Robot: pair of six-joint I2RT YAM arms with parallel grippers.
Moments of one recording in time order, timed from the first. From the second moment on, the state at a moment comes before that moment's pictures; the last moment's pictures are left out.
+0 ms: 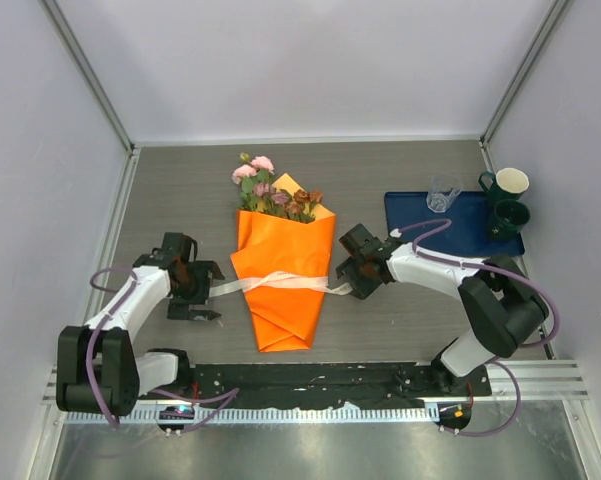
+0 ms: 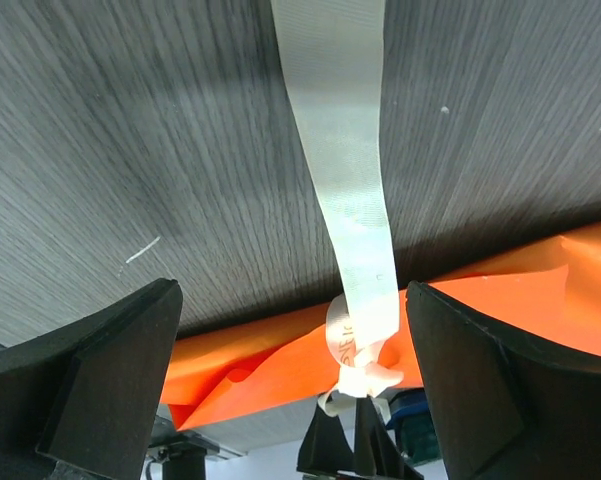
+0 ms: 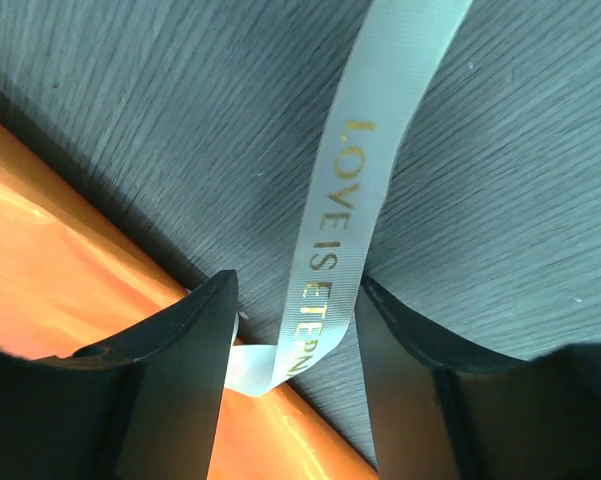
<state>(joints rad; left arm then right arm) -0.07 1.19 0.63 -0.79 0.12 -1.60 0.67 1.54 0.83 -0.51 0.16 1.50</state>
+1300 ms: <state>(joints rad) -0.28 1.54 0.86 -0.86 -0.28 -1.53 0.79 1.77 1.07 -0.80 0.56 1.34</state>
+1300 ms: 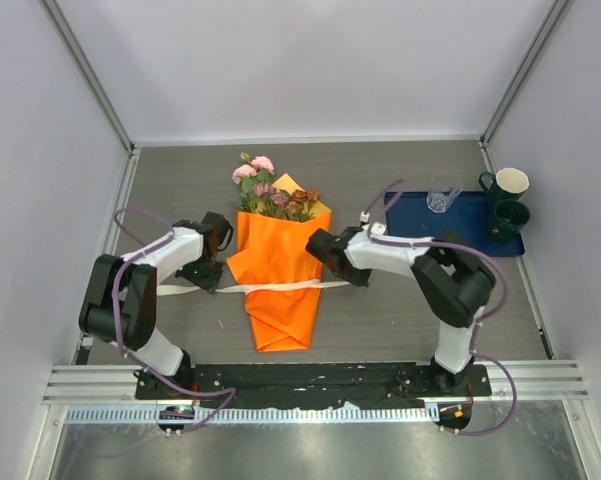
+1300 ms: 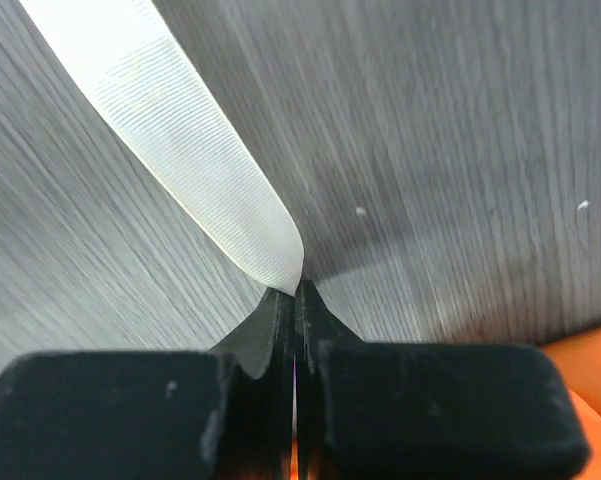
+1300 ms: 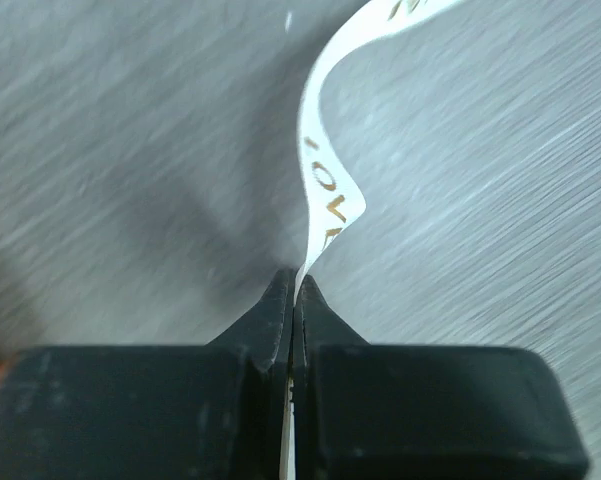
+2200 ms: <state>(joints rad) 0.35 1.45 0.88 -1.12 -0.39 -1.21 0.26 1.50 0.79 -0.85 0.46 1.24</state>
